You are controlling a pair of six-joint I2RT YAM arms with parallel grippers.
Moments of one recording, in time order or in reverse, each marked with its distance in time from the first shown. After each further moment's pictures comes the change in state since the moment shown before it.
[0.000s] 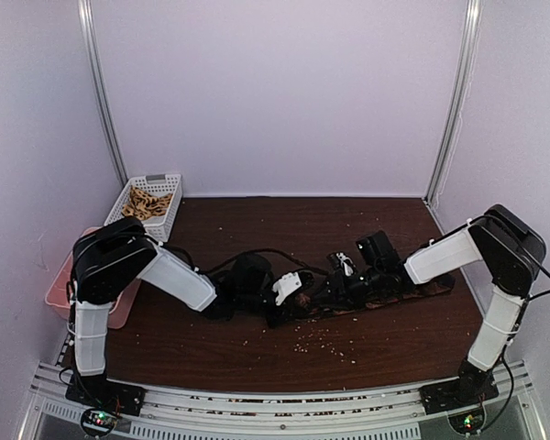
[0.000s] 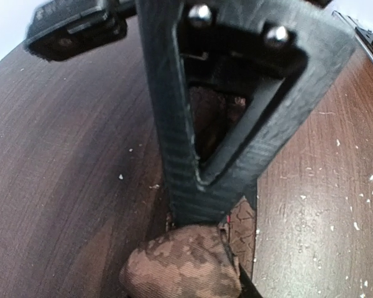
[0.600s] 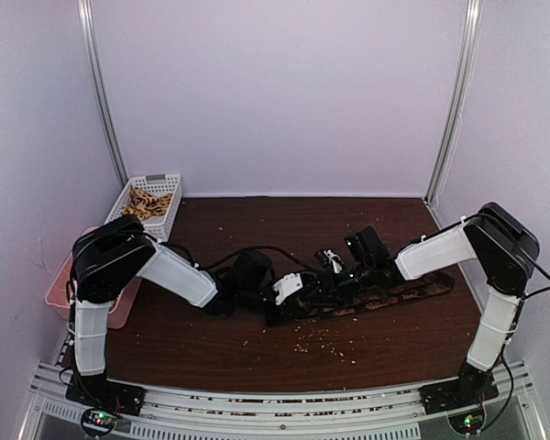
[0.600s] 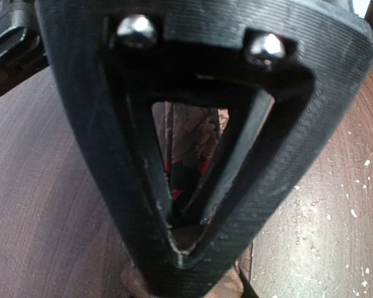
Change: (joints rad) left arm 0.010 -0.001 0.034 -0.074 0.062 0.081; right arm 0.050 0.030 0.094 -0.061 -0.015 -0.039
